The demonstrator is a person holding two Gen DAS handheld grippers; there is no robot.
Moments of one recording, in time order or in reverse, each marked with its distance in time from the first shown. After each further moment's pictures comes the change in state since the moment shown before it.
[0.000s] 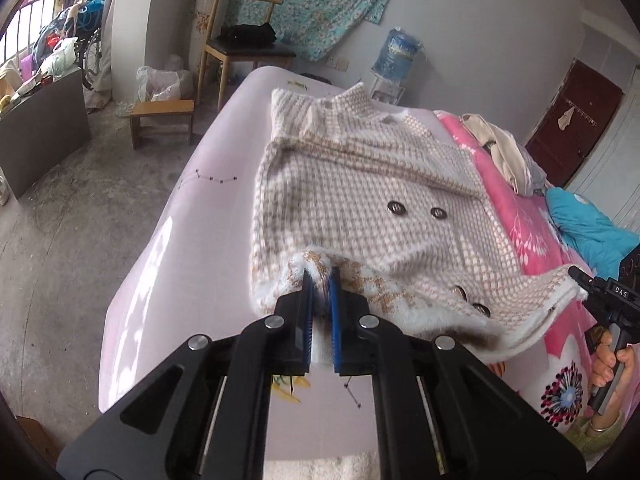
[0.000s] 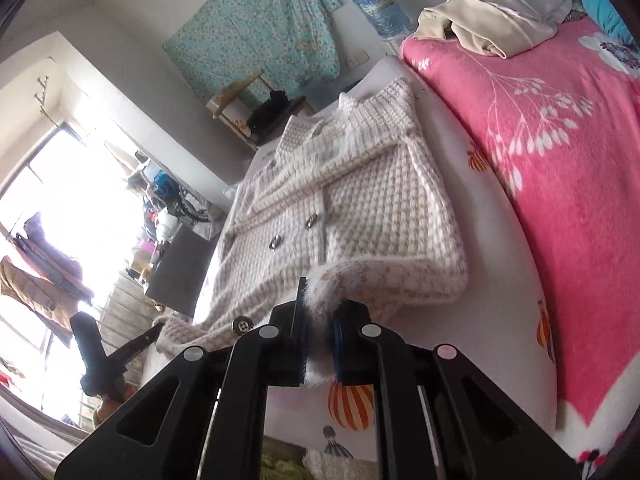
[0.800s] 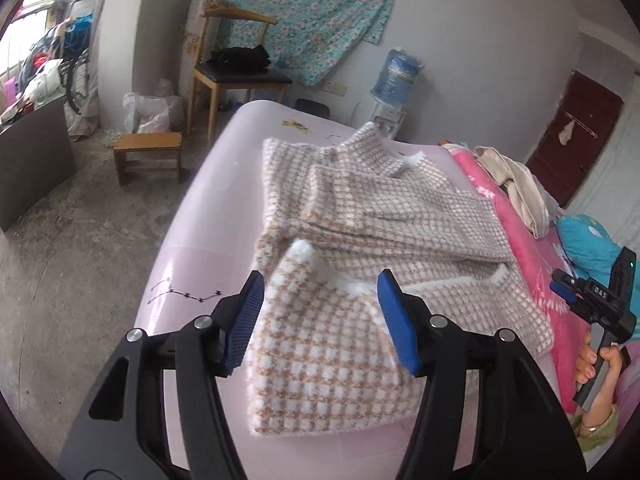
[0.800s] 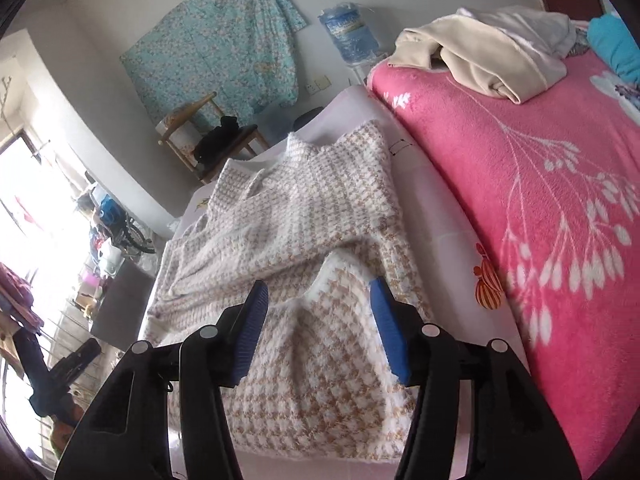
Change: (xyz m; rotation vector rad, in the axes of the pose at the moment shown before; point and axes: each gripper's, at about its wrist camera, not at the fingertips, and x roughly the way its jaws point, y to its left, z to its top) left arm 0.080 0.003 0.085 0.056 -0.071 -0.041; right arm 0.103 -0.013 0.079 -0.104 -0.060 -0.185
